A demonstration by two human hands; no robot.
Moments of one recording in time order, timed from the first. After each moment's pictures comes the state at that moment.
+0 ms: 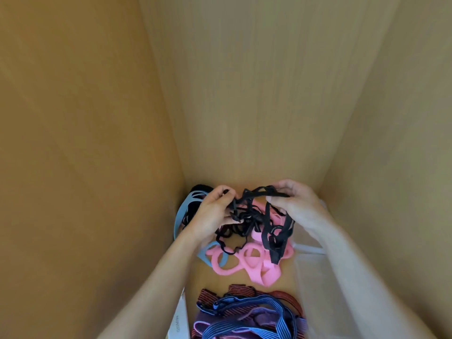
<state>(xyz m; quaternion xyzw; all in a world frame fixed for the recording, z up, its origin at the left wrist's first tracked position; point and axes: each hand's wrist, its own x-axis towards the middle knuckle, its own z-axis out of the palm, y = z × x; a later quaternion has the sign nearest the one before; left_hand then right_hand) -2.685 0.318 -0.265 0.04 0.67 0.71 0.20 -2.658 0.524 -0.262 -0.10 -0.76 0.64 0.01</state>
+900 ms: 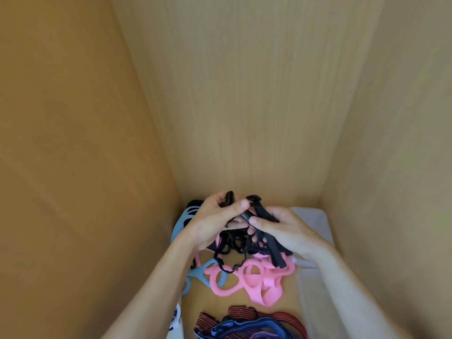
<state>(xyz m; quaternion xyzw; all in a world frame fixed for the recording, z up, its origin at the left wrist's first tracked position) -2.710 0.331 -0.245 0.11 0.66 0.70 0.25 -2.658 0.527 -0.276 0.02 -0.76 0.64 -0.10</state>
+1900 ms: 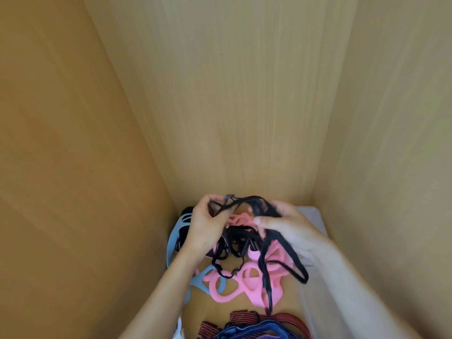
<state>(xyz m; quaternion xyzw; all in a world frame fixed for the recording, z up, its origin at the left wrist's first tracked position) -2.718 0.337 -0.275 0.09 0.78 0.62 0.02 -2.658 0.533 -0.278 0.00 -0.68 0.73 -0.06</state>
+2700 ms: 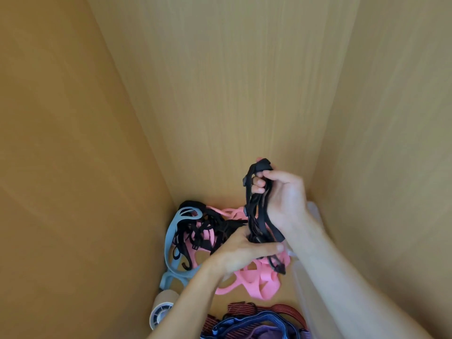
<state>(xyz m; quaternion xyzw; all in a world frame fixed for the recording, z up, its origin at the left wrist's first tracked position) -2.667 0.366 -0.294 0.19 0.70 0.60 0.35 -2.686 0.498 -0.231 -0.04 -0.27 0.96 0.04</state>
